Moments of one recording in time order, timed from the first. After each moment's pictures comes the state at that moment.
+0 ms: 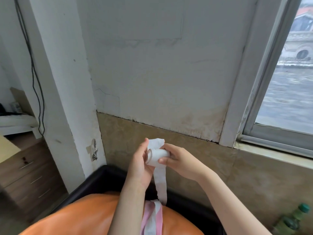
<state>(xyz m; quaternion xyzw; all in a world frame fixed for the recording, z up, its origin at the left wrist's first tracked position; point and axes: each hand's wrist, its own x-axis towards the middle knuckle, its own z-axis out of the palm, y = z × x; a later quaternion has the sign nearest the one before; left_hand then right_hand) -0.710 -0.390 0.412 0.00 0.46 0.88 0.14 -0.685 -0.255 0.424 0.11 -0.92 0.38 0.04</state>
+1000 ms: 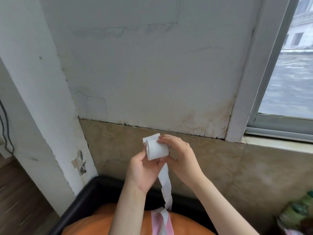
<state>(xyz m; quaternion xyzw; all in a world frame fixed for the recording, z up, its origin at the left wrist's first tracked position) -0.789 -0.400 0.394 0.00 0.29 0.91 0.28 -0.760 -0.276 0.376 0.07 -0.85 0.39 0.36</state>
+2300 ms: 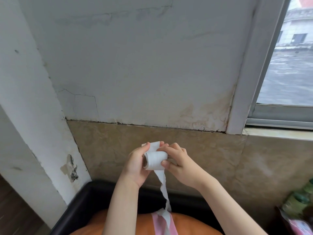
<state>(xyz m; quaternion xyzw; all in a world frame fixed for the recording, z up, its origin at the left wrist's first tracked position) -0.834 -0.407 0.369 0.07 0.50 0.80 0.34 -0.763 -0.271 0.355 0.05 -0.91 0.38 0.13</state>
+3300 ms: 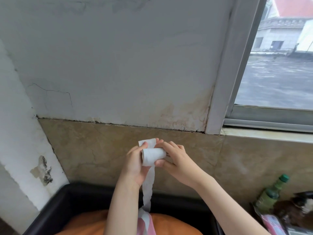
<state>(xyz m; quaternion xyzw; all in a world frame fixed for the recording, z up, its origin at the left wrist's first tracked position) -0.812 -0.348 0.368 0.05 0.49 0.82 0.30 -0.741 -0.225 0.357 0.04 -0.93 0.31 0.17</state>
